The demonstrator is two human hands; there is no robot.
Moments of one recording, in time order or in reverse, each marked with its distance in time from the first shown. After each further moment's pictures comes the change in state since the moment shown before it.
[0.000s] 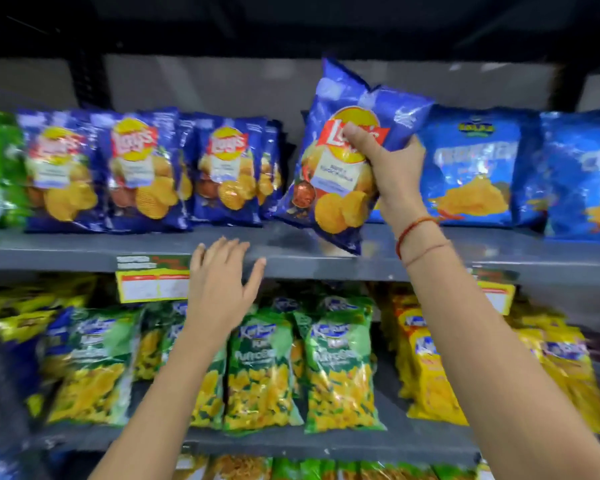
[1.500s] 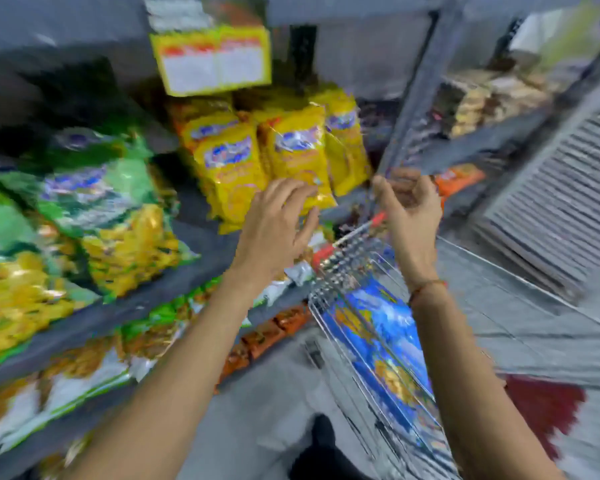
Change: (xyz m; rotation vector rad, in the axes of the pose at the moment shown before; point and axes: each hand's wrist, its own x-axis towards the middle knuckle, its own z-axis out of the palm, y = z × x) left_hand -0.145 0.274 0.161 -0.733 -0.329 0.597; right_hand -0.217 0.056 -0.362 -0.735 0.540 0.191
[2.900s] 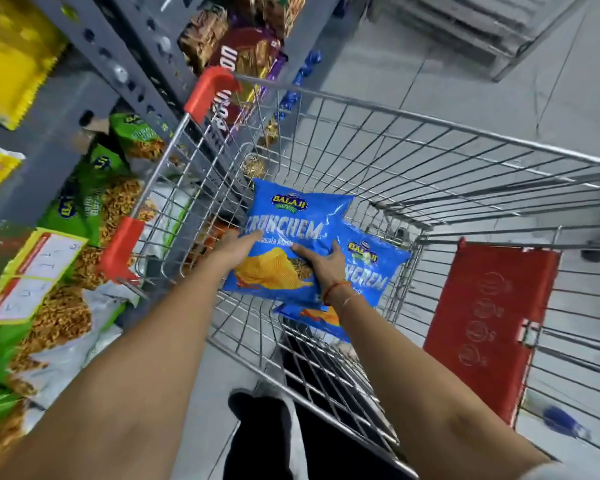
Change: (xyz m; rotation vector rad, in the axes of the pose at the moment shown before) left_hand -0.087 -0.015 0.448 -0.356 -1.317 -1.098; right_hand -0.060 0.399 -0.125 0.228 0.375 1.220
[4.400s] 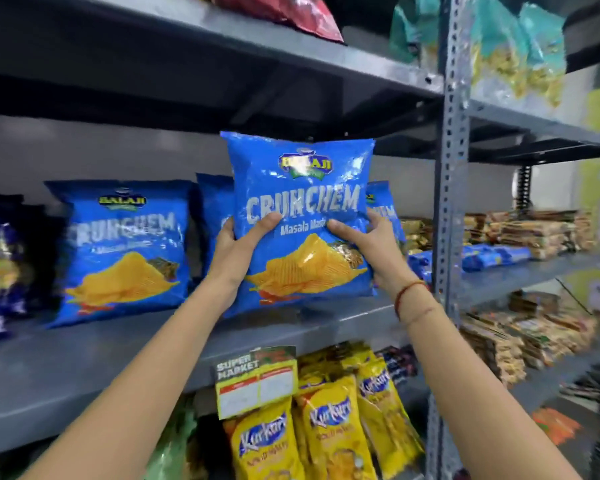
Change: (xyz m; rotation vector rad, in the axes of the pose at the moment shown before) left_hand -0.600 0.038 -0.391 -0.850 0.950 1.402; right_hand -0.543 -0.369 0.295 -0.072 -1.088 -1.291
